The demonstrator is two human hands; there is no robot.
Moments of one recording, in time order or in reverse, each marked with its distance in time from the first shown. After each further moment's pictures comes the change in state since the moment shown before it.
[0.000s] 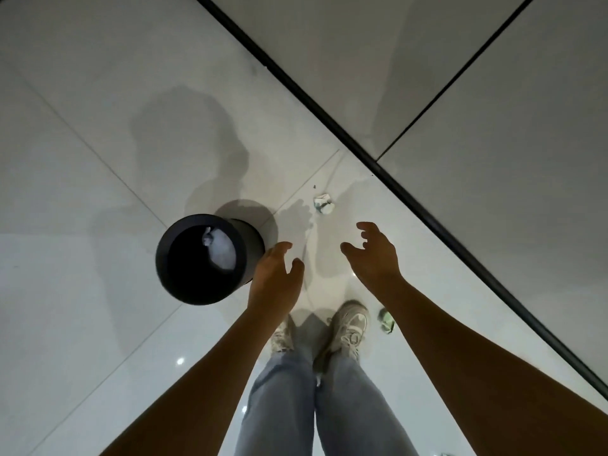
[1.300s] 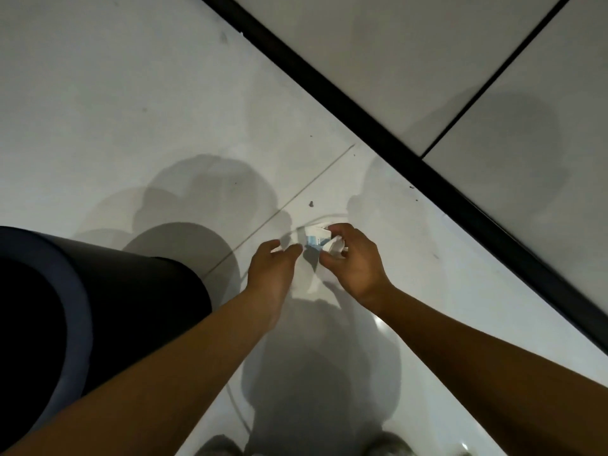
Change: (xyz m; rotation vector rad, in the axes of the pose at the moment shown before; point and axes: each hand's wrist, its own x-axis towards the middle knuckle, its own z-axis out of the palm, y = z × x) left_hand 0.292 -0.114 0.179 -0.660 0.023 -0.269; right_hand 0.314 0.153 0.168 0.030 0.013 -0.464
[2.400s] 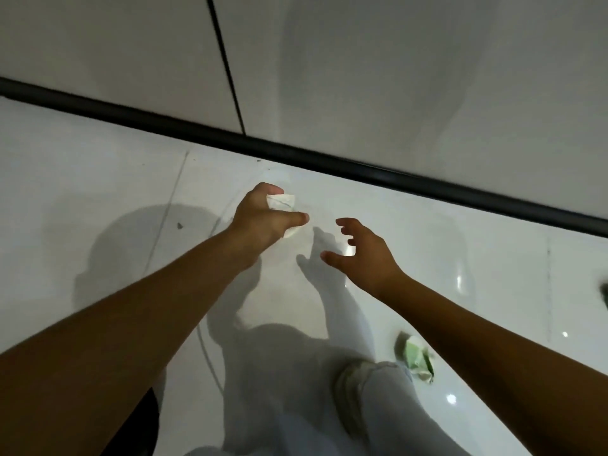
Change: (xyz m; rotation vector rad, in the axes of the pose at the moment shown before) left_hand -0.047 0.046 0.146 0.721 -0.489 0.416; right_hand -0.130 0.049 -0.124 0.075 0.301 0.476
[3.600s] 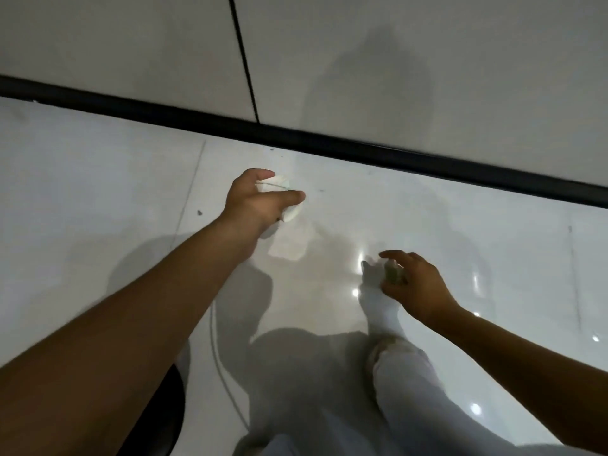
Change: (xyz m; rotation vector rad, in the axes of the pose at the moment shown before) left_hand -0.037 -0.011 -0.028 -0.236 0.099 0.014; right_hand -0.053 0.084 0.015 -0.181 0.059 -0.007
